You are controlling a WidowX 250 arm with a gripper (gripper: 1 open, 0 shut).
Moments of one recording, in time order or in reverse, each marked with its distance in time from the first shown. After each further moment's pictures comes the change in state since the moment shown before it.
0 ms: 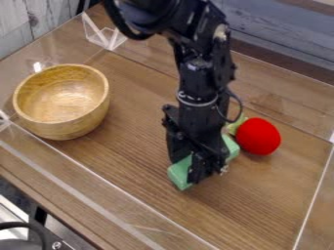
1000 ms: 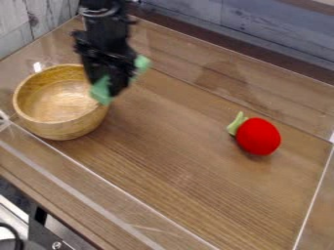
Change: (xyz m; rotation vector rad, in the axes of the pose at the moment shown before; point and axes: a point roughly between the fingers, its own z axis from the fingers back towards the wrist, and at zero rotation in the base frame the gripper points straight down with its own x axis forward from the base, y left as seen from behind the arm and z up) arm -0.029 0.153 0.052 0.074 -0.095 0.348
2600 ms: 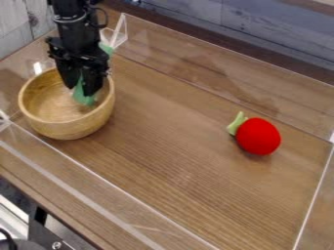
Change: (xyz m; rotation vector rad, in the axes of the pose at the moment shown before) arm 0.010 0.034 -0.027 -0.013 0.034 0.050
